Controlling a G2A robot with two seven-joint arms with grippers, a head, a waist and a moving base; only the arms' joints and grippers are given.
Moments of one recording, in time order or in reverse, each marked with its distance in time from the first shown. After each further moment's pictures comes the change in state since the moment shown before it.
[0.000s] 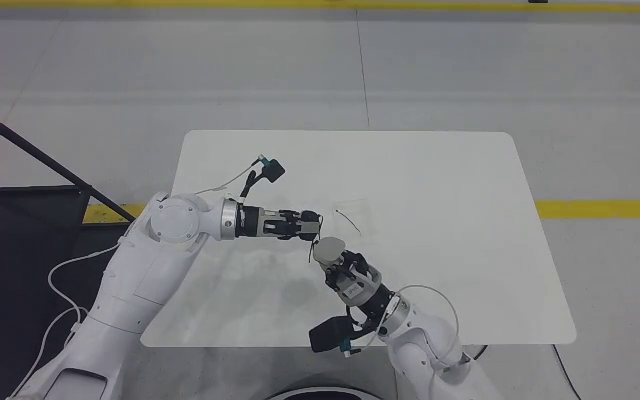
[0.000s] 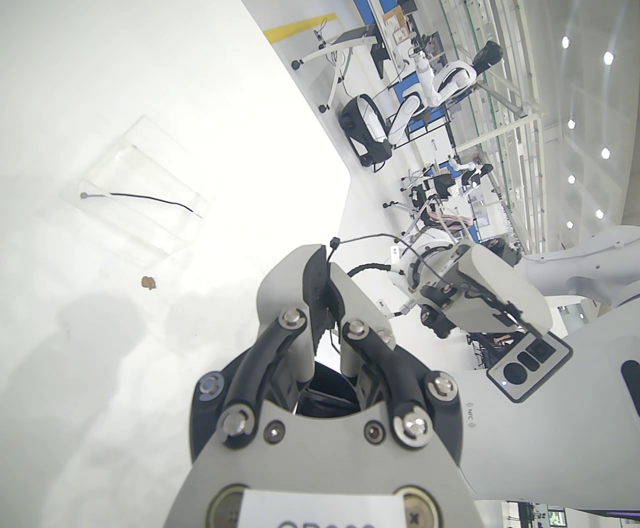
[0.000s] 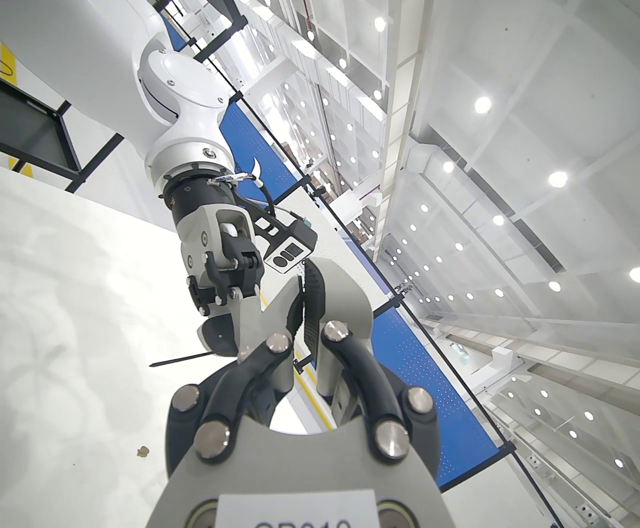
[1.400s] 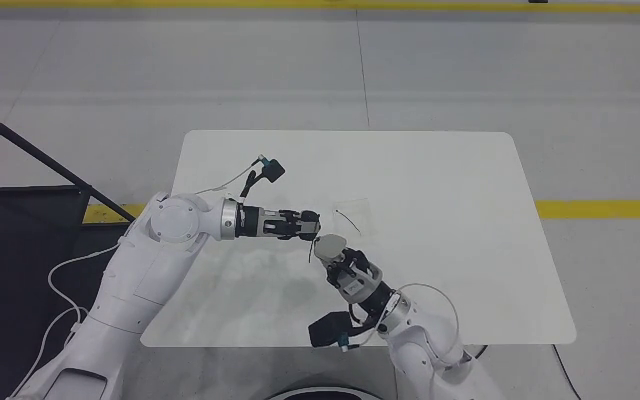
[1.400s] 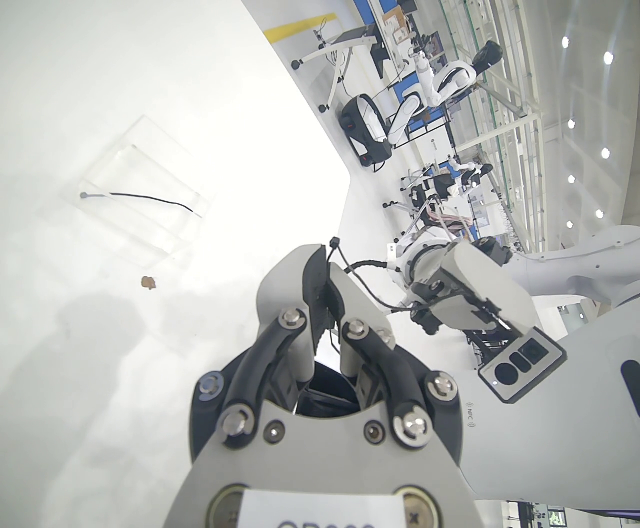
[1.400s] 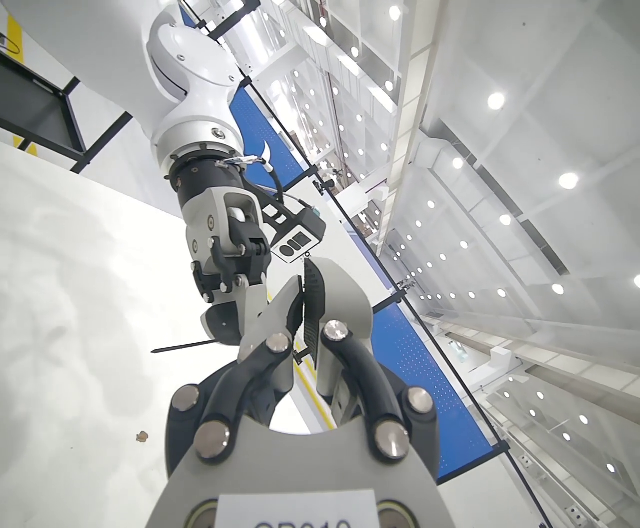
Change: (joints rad) left arm 0.000 0.000 0.000 0.000 0.000 0.000 0.000; right arm 0.005 0.006 0.000 -0.003 -0.010 0.019 0.044
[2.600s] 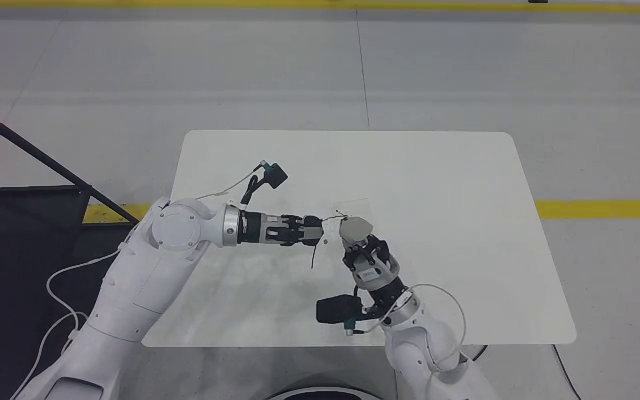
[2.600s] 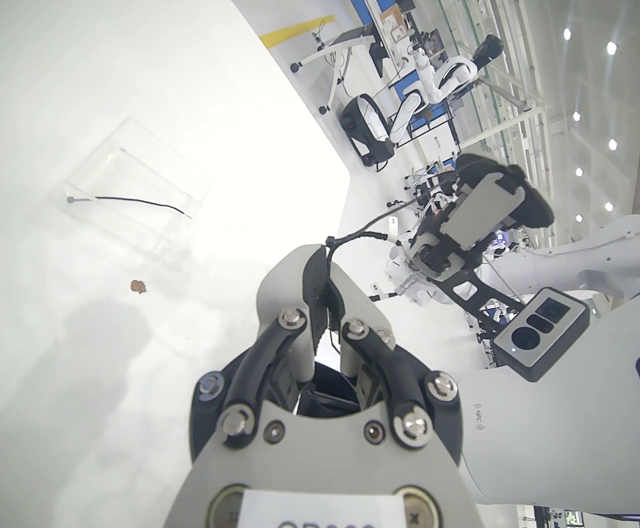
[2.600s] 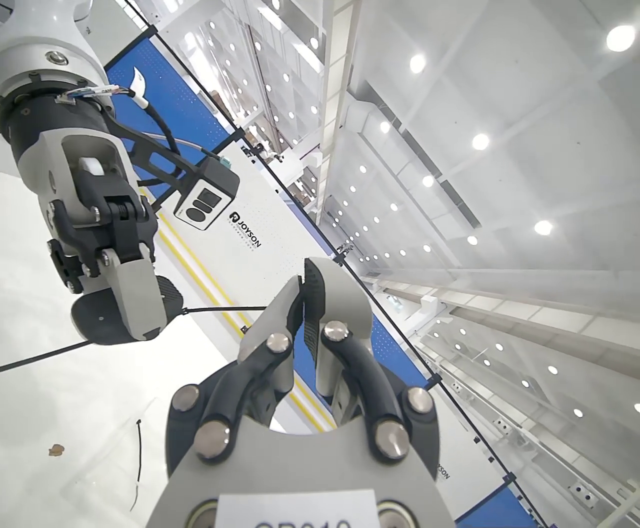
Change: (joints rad) left arm 0.039 0.017 0.004 -0.067 0.028 -0.012 0.045; right arm -0.004 -0.025 -0.001 0.027 -0.028 0.219 0.096
